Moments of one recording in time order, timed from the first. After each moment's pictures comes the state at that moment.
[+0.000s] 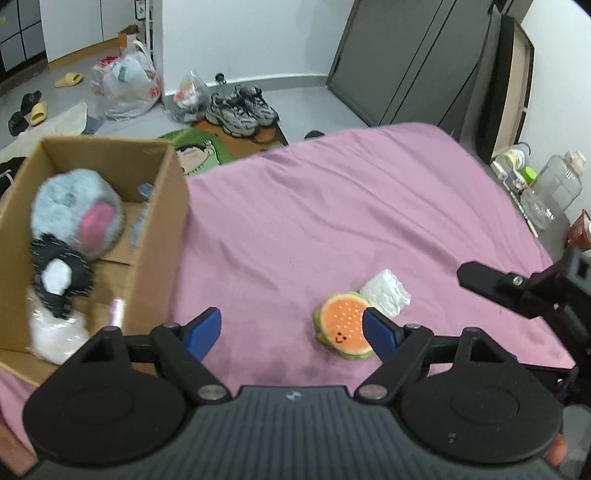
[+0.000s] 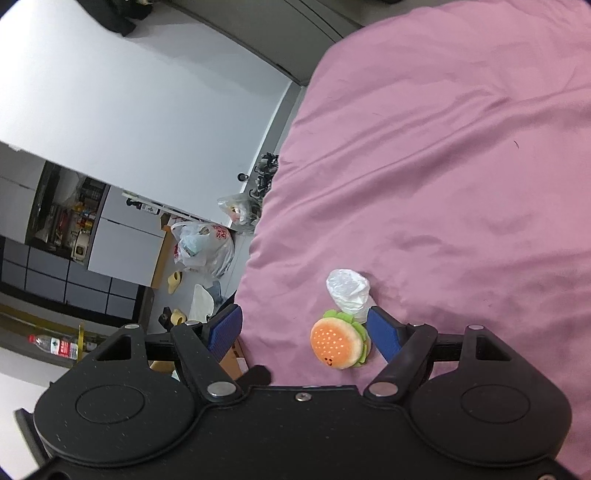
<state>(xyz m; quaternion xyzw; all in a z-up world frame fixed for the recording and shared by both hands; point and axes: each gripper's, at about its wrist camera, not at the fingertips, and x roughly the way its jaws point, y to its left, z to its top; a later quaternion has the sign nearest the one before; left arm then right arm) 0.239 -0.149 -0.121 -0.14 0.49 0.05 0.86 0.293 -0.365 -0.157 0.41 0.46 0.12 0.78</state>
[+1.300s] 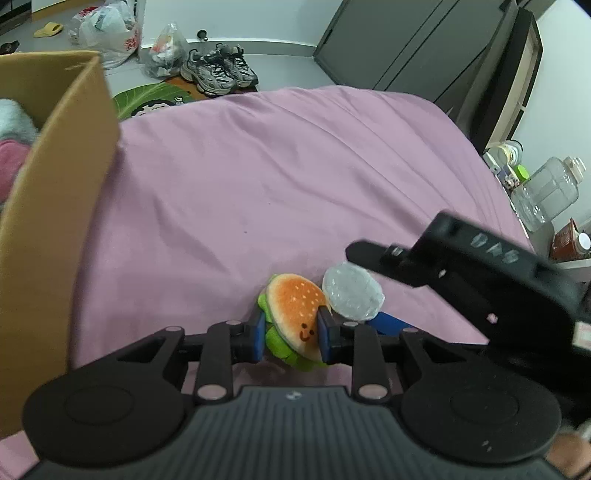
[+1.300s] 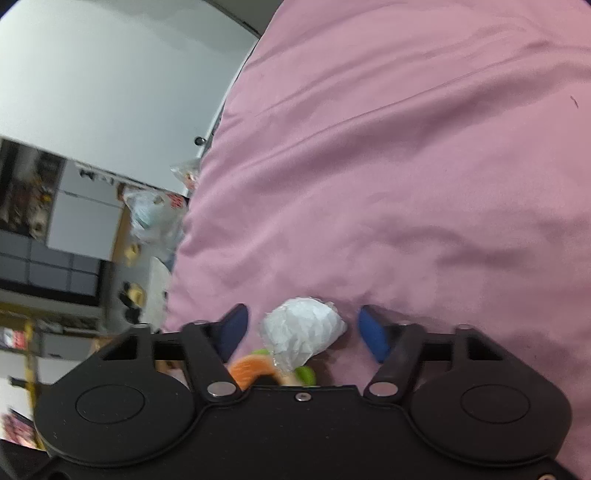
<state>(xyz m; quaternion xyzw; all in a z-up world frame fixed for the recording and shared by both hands) 0.270 -0.152 -0.176 -0.22 0.51 0.01 0.83 0.336 -0.332 -0.215 0.35 0.54 0.10 0.76</state>
